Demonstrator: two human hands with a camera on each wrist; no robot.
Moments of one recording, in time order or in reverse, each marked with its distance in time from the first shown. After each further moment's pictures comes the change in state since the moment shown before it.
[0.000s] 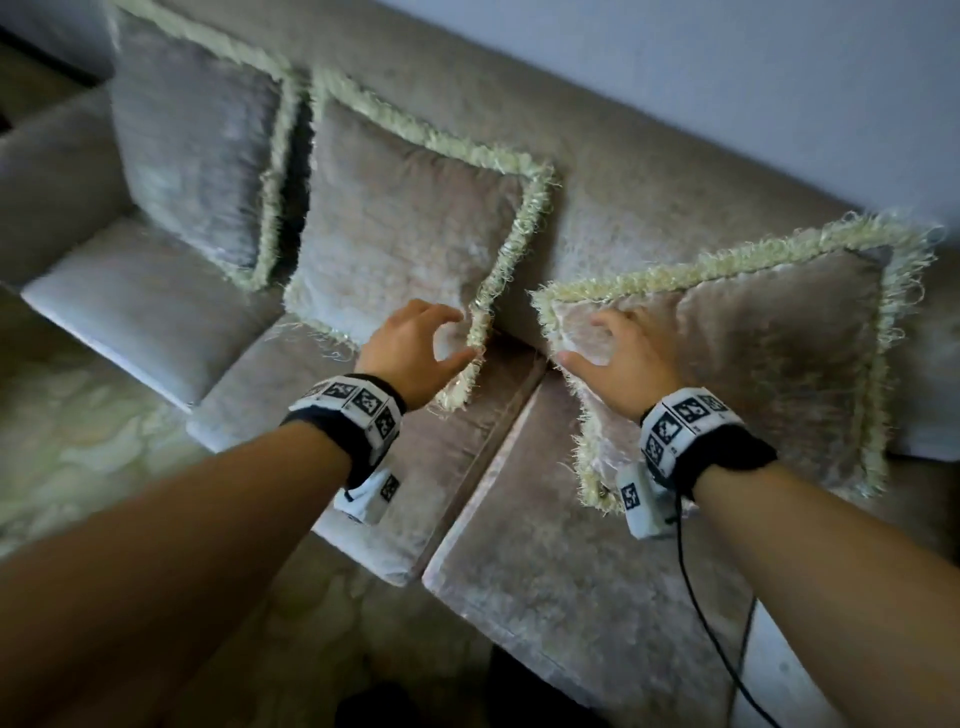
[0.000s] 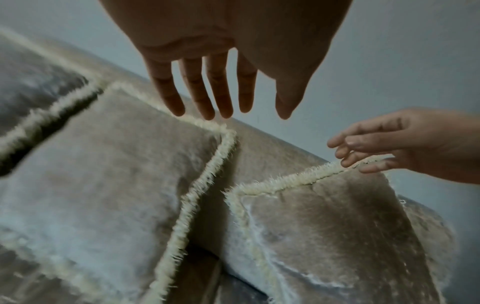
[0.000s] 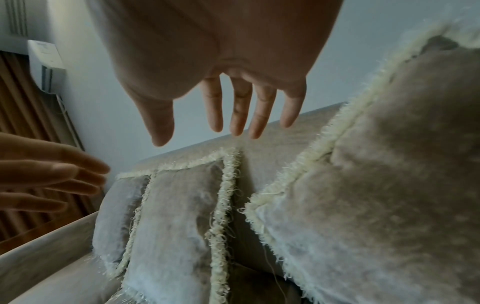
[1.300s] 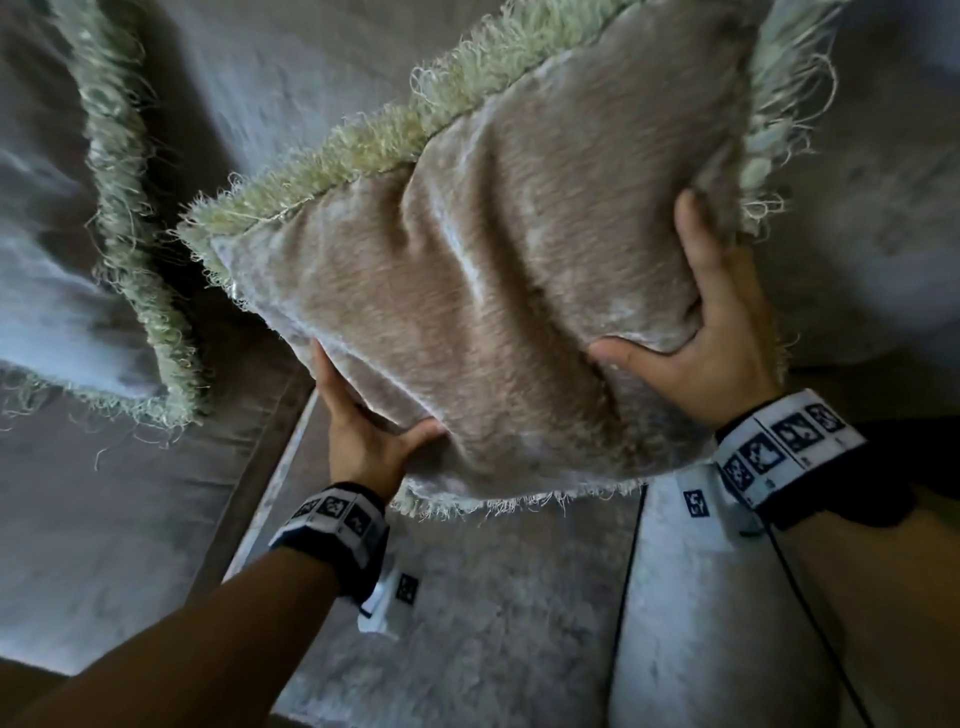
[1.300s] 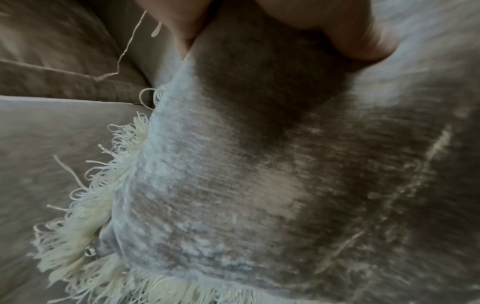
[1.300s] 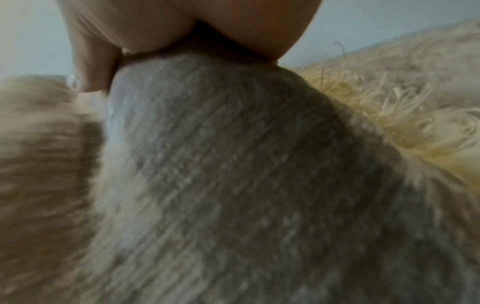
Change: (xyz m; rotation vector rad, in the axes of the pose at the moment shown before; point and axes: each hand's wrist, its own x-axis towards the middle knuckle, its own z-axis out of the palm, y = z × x) left_hand 0.074 0.144 0.366 -0.714 0.107 -0.279; right_hand 0.036 0.369 -0.036 0.201 0.352 -0.164
